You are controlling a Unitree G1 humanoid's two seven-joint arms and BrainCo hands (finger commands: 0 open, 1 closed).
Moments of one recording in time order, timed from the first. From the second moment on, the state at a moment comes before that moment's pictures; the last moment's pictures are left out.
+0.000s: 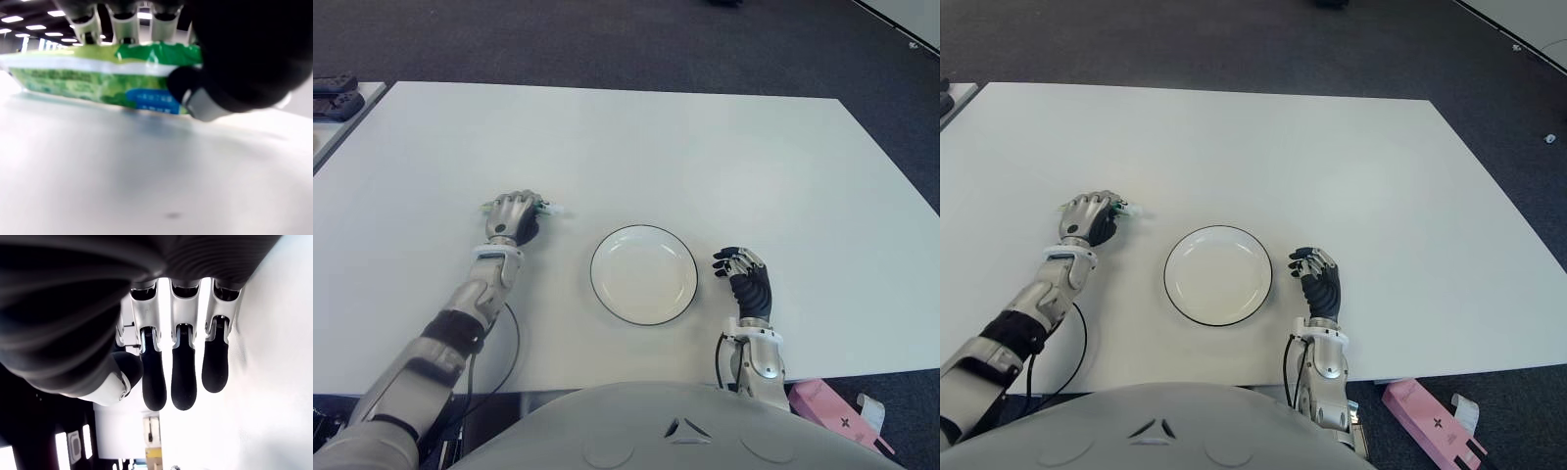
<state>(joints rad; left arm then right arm) -0.14 0.49 -0.40 0.44 0.79 0.07 0.43 0.43 0.07 -0.03 -0.08 0.01 -0.18 -0.08</state>
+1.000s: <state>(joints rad) 0.02 0.48 -0.37 -0.06 0.86 -0.14 0.47 0.42 0.08 -0.02 -0.08 0.00 -0.17 -0.09</state>
